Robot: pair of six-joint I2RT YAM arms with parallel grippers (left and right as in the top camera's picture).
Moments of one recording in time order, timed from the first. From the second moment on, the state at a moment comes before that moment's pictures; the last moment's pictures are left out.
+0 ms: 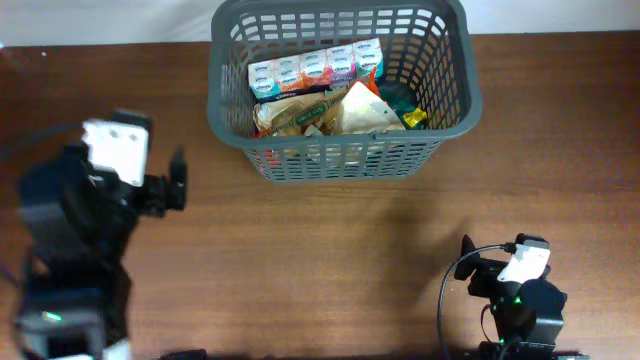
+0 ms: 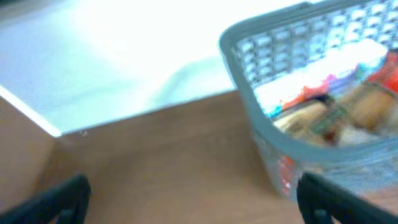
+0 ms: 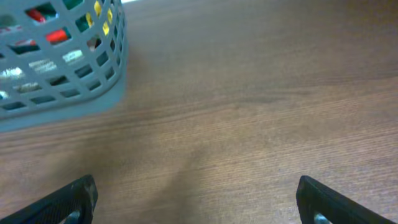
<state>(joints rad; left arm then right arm) 0.12 0.88 1.13 -0.60 0.13 0.29 -0.13 0.06 0.15 -0.55 -0.02 0.13</state>
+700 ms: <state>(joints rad) 0.11 0.08 0.14 -0.24 0.24 0.29 -0.13 0.05 0.15 -0.55 -0.02 0.13</state>
